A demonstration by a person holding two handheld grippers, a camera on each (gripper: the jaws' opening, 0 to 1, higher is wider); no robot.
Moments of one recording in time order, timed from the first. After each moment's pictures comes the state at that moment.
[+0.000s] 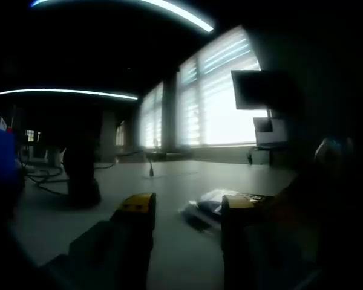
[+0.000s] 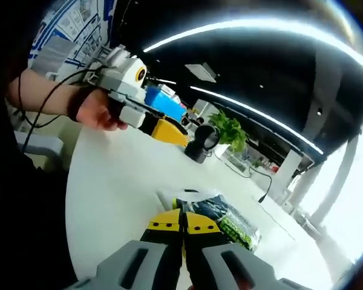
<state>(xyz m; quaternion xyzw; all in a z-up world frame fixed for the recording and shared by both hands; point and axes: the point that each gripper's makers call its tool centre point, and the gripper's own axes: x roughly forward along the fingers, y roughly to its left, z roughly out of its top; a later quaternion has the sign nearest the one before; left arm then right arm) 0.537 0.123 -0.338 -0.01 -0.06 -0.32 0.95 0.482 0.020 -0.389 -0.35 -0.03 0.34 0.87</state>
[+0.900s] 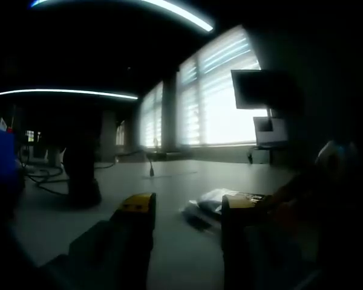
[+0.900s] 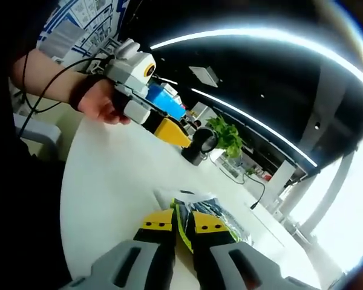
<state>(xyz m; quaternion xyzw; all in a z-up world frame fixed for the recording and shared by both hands) 0.538 0.123 -0.339 -0.01 -0.06 -0.32 0.95 0.486 0.017 -0.387 -0.35 -0.05 0.33 0.88</state>
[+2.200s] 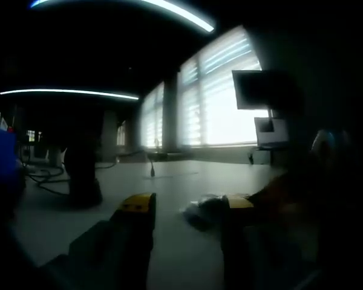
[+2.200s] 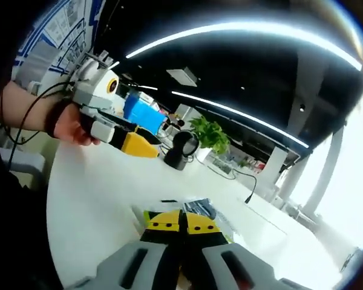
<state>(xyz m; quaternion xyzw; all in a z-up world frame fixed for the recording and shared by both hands) 0.539 0.125 -0.338 -0.01 -0.06 -0.32 0.95 0.509 0.003 -0.360 -0.25 -0.03 0.29 0.92</state>
